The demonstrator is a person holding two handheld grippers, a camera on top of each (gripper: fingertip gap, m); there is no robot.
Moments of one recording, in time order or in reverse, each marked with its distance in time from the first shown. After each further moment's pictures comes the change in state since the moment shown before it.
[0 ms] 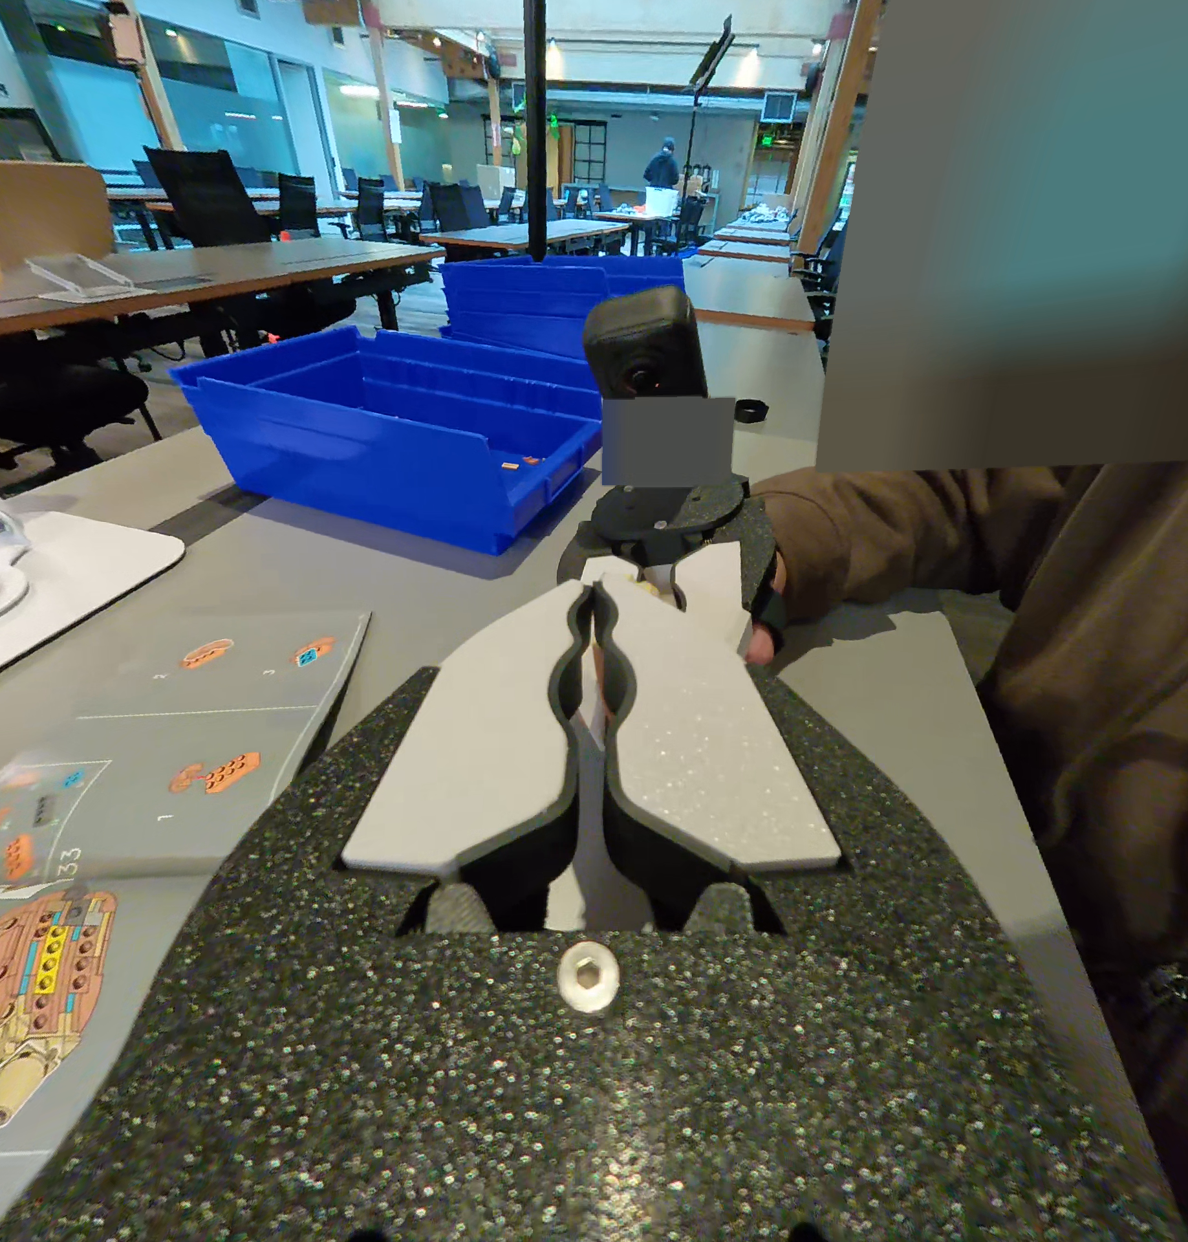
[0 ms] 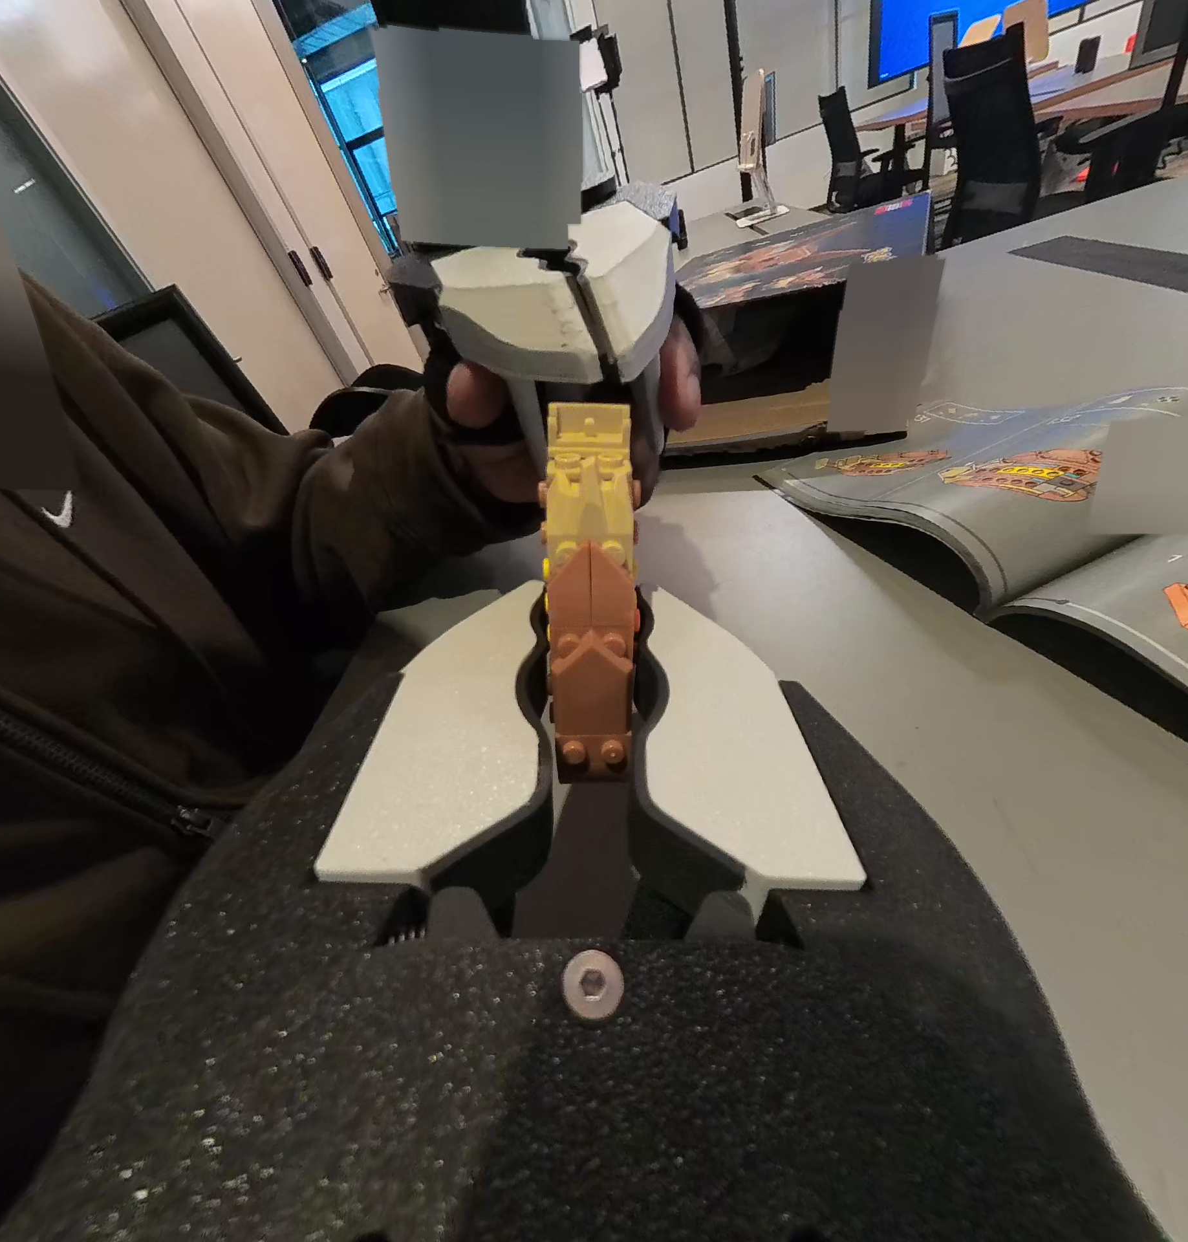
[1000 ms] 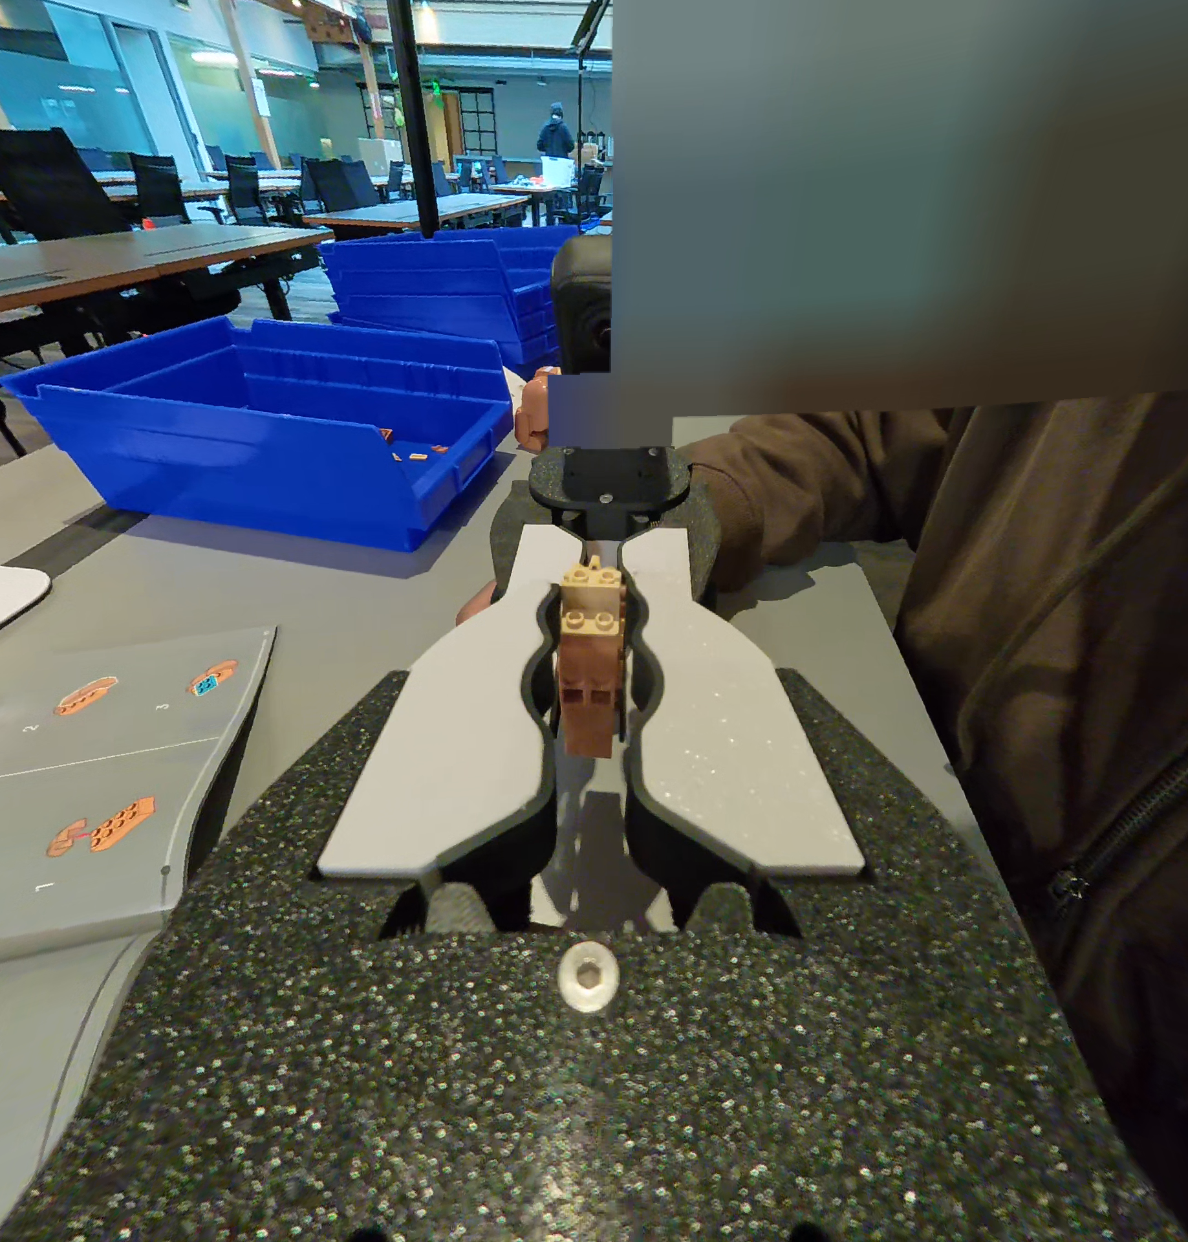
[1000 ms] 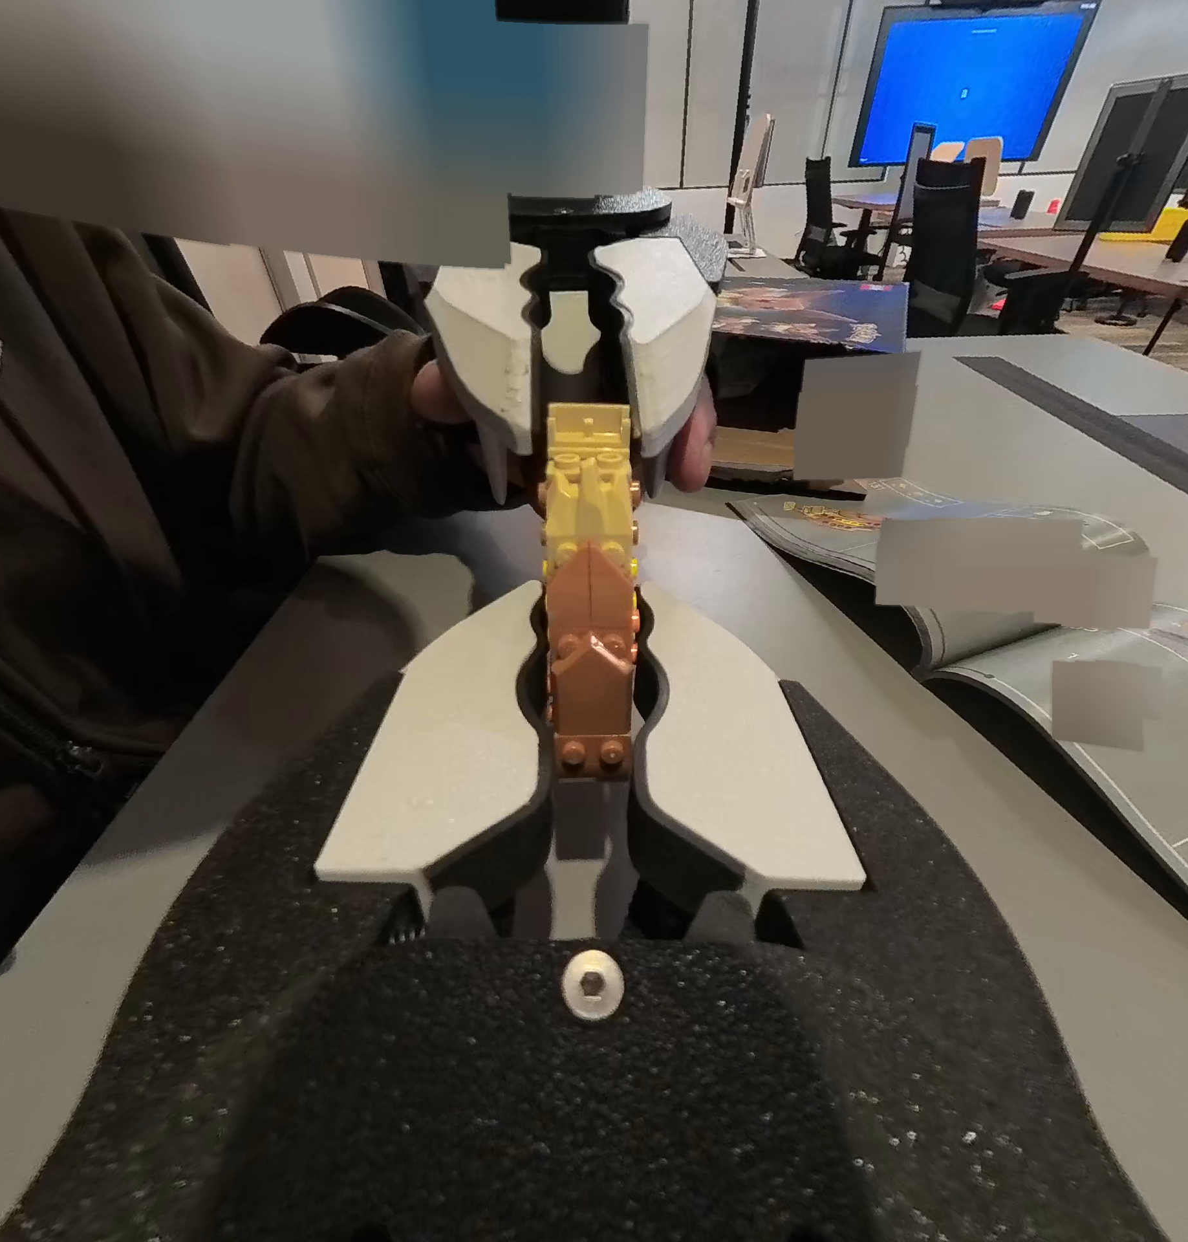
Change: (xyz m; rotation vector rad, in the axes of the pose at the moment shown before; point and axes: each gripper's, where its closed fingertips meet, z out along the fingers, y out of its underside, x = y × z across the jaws) left arm 0.031 0.009 0.003 -0.033 0.147 0.043; right arm -0.009 0.004 0.001 -0.022 0.047 -0.259
